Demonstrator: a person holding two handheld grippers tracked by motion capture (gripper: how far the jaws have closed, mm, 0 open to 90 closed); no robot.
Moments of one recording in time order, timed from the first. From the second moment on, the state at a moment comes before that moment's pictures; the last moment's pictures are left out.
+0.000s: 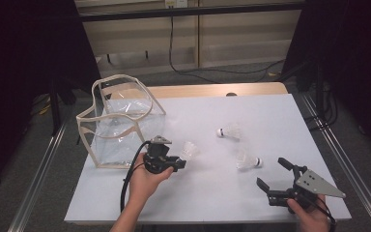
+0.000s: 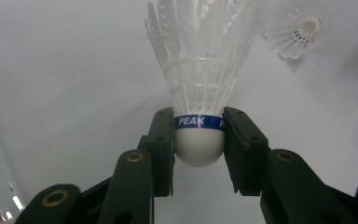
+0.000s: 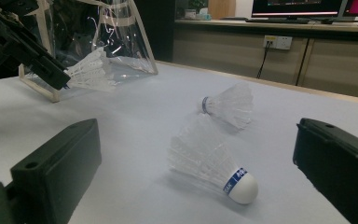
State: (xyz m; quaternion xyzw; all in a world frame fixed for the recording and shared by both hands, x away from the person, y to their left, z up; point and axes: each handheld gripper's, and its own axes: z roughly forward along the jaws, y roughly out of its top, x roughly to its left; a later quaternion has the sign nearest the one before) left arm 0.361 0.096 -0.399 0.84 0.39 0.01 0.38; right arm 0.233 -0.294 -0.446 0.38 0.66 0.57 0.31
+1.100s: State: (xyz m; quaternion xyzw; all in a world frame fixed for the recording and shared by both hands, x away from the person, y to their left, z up) left arm 0.370 0.091 -0.376 0.84 0.38 -0.01 0.38; right arm 0.233 -0.295 -0.446 0.38 0.66 0.57 0.31
